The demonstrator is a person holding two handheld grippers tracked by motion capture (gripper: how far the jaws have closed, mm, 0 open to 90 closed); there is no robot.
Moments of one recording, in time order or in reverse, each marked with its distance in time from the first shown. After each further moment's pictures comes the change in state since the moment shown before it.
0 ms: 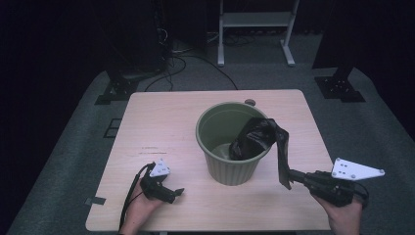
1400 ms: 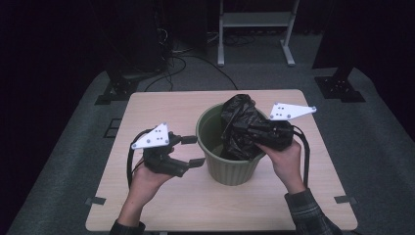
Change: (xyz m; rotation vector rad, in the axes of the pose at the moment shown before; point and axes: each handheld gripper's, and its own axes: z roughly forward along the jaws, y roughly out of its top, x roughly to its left) left arm -0.036 0.153 -0.089 -0.445 -0.307 0.183; right arm -0.004 0.120 0.131 -0.050 0.152 -0.084
